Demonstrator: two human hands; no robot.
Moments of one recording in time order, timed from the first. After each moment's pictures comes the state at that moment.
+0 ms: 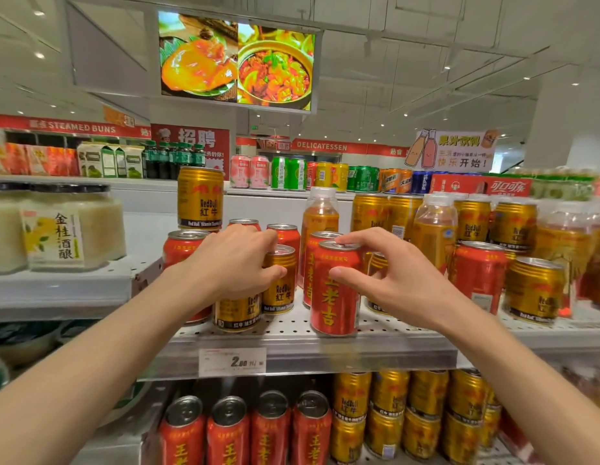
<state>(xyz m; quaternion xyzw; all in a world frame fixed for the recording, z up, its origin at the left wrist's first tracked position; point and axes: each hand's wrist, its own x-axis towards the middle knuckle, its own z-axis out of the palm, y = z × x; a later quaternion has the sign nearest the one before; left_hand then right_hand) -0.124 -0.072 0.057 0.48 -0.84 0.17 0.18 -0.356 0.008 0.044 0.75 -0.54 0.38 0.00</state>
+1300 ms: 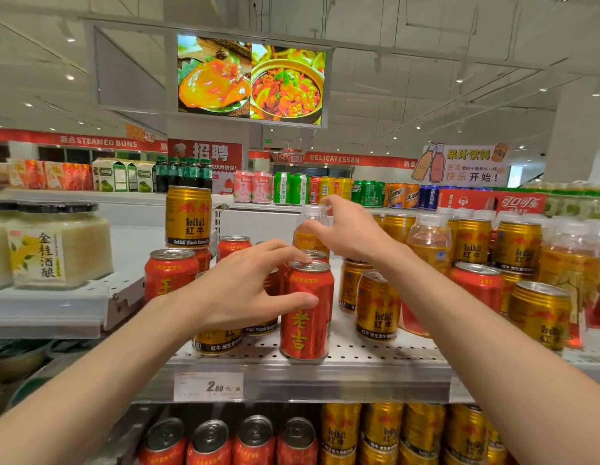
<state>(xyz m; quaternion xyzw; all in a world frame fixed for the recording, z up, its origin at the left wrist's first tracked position) -0.147 -0.059 0.057 0.35 -0.90 0.02 0.27 -0.347 -0.099 0.107 0.72 -0.61 0.33 0.07</state>
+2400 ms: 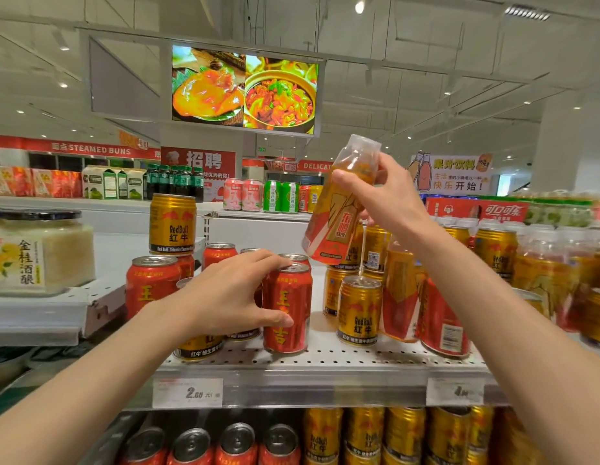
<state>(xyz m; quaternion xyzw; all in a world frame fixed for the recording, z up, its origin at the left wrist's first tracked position) -0.158 -0.063 0.055 0.37 -0.89 0.09 0.23 -0.407 -0.060 0.145 0.65 -0.47 0.59 -0.03</state>
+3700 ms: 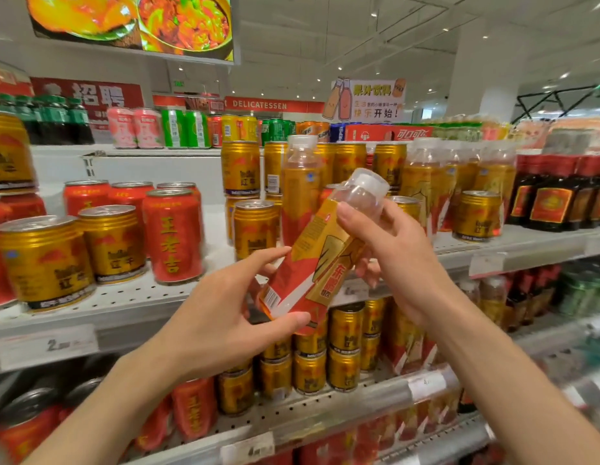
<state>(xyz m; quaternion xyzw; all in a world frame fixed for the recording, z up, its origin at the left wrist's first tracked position) -0.274 0.016 -0.033 0.25 -0.88 -0.16 0.36 -0.488 0.087 0.008 0.51 -0.51 0.65 -0.25</state>
